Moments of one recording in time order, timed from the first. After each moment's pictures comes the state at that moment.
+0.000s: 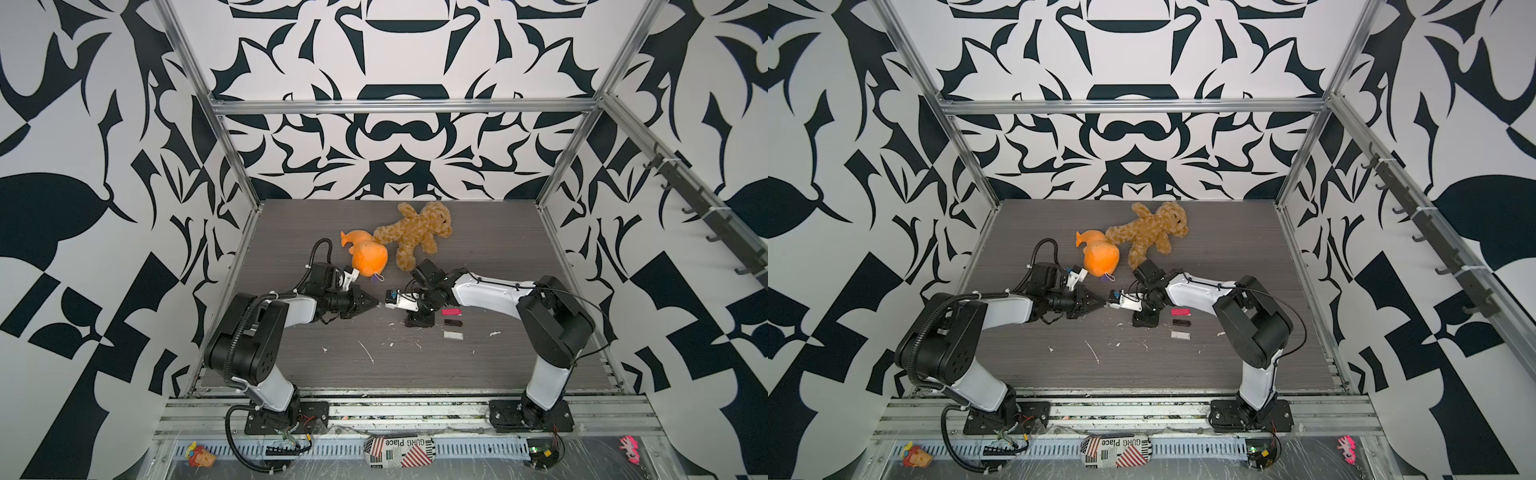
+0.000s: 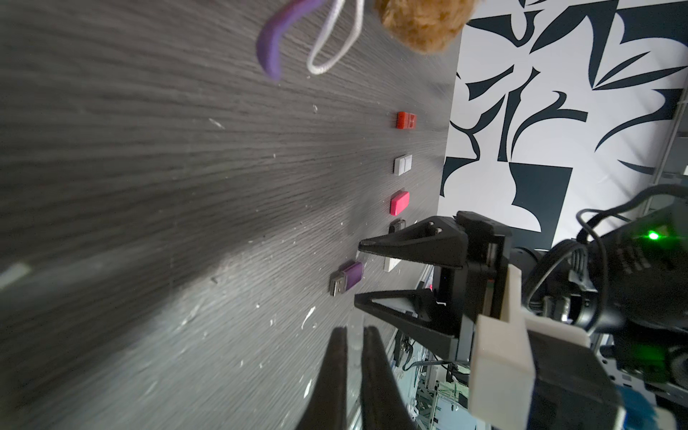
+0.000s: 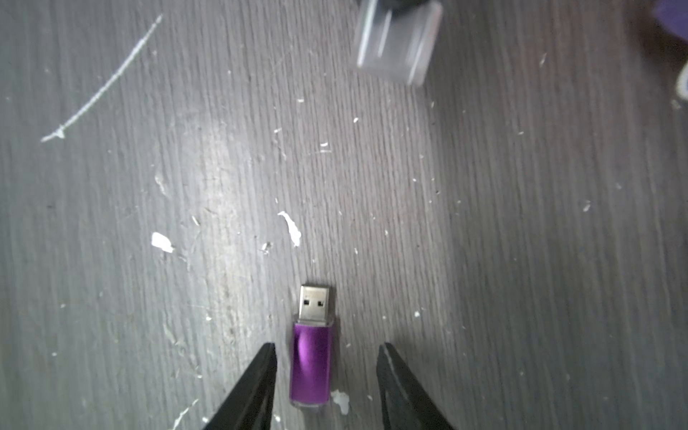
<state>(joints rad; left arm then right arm) -0.29 1.62 0.61 0.17 0.93 -0.76 0.72 1.83 1.10 -0.49 -0.33 -0.66</state>
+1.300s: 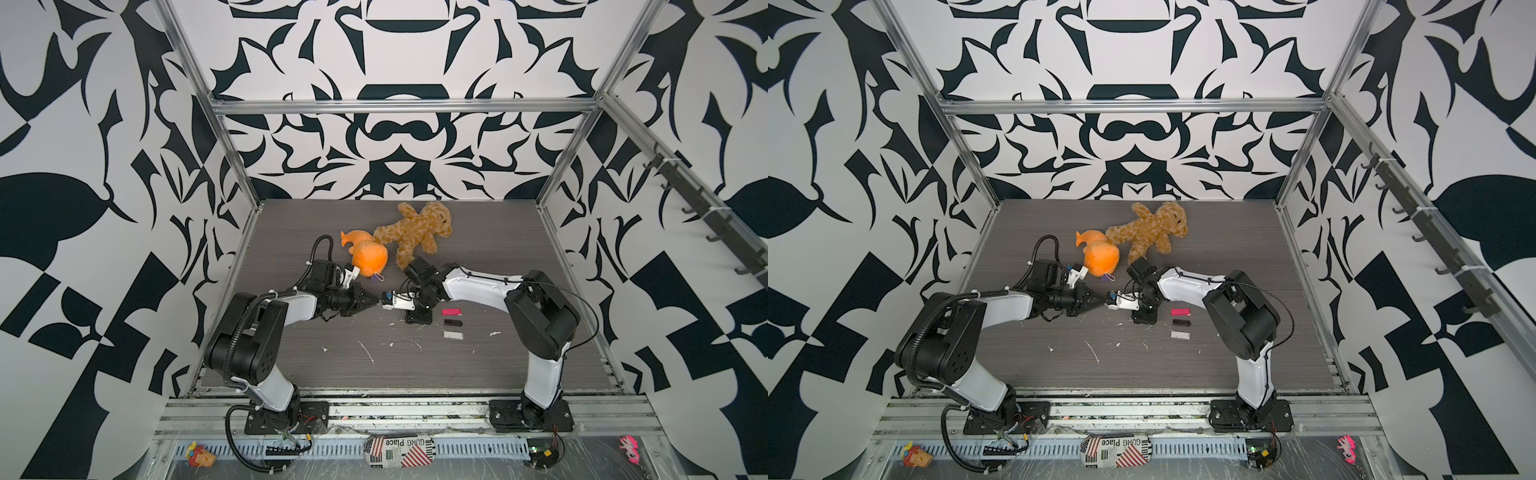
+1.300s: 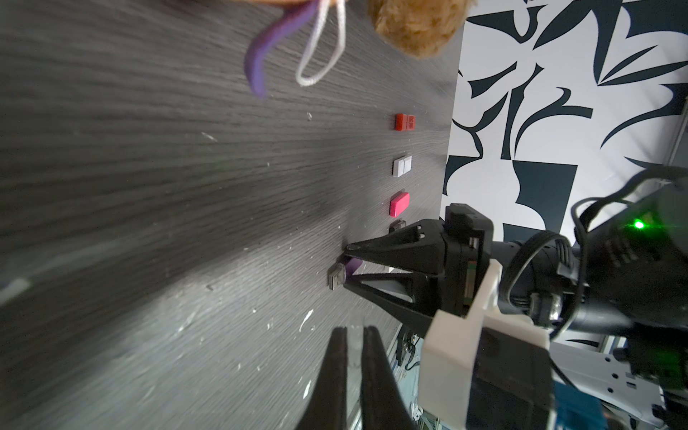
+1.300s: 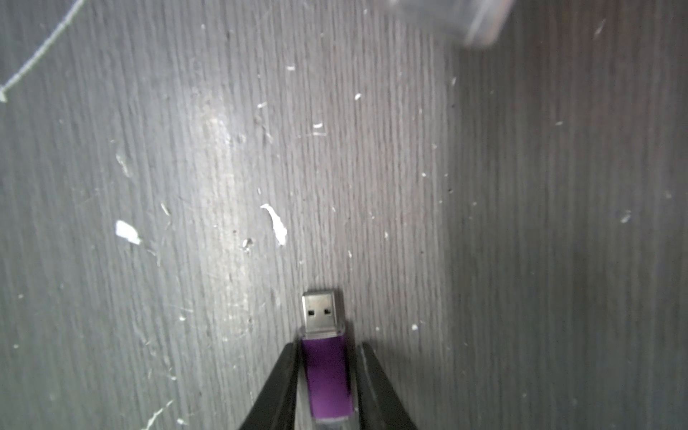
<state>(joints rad) -0.29 1.62 0.65 0.11 0.92 -0.72 0.73 1.90 1.20 -0.61 -0.28 -0.72</state>
